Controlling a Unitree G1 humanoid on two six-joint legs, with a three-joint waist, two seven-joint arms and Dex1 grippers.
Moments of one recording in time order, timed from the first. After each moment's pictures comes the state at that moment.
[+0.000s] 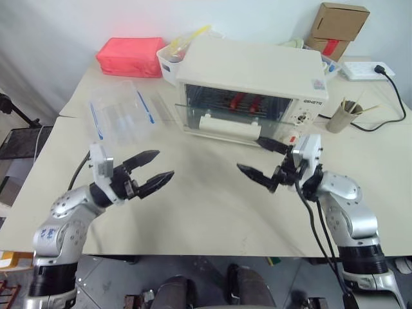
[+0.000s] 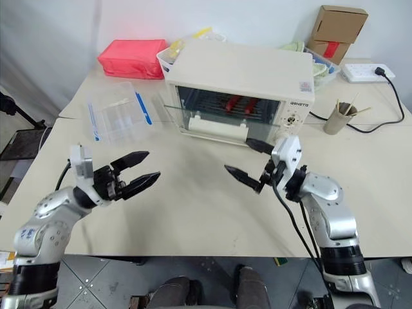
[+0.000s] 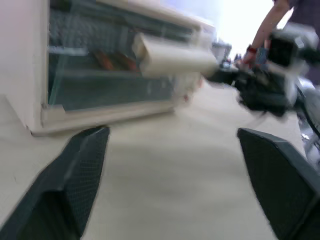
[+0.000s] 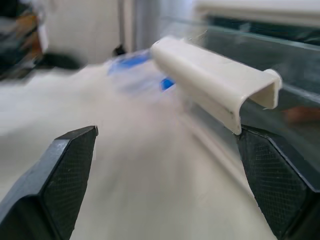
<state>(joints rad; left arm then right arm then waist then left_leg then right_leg) -0.30 0.51 0.24 -0.11 -0.74 0.38 -0.85 -0.30 -0.50 -0.02 -0.14 0.43 0.10 0.95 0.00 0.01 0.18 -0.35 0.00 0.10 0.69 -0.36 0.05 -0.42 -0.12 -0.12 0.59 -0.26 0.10</state>
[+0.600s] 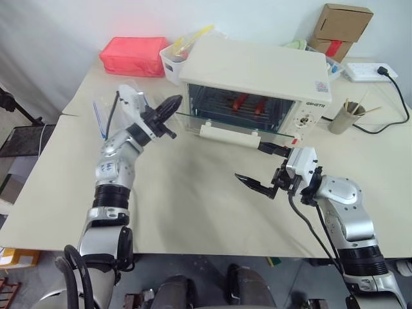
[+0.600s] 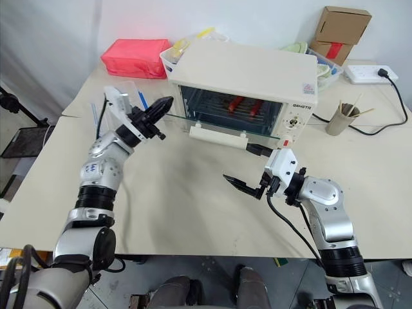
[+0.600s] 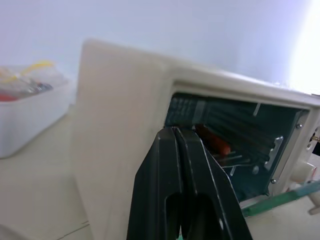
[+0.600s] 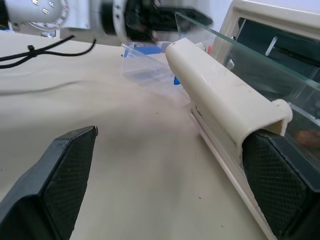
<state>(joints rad) -0.88 0.28 0.18 0.62 -0.46 0.07 -0.76 -0.33 -0.50 -0.01 -0.09 0.35 -0.07 0.97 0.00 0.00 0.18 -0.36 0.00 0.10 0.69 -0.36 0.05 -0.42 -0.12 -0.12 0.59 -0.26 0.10</state>
